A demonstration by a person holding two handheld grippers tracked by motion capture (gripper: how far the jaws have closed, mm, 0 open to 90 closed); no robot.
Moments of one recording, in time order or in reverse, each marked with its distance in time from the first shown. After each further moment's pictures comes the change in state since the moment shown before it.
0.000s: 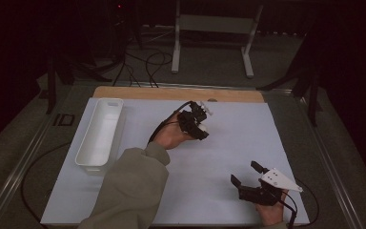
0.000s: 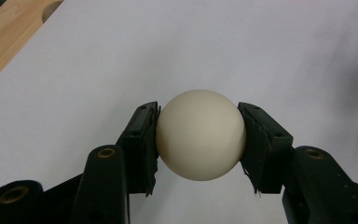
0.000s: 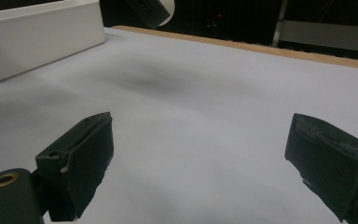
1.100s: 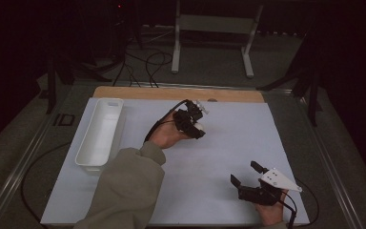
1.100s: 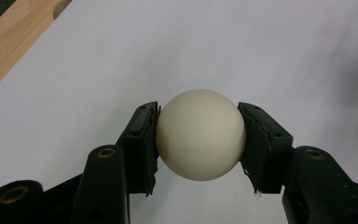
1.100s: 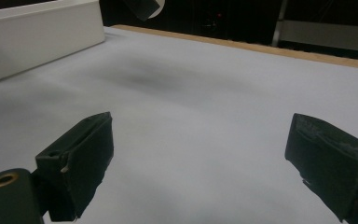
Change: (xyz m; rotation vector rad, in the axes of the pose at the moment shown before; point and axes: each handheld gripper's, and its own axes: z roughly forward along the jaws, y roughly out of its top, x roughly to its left) left arm 0.005 -0.006 -0.011 -0.002 0.011 -0.008; right arm 0.001 0.000 0.001 0.003 -0.003 -0.004
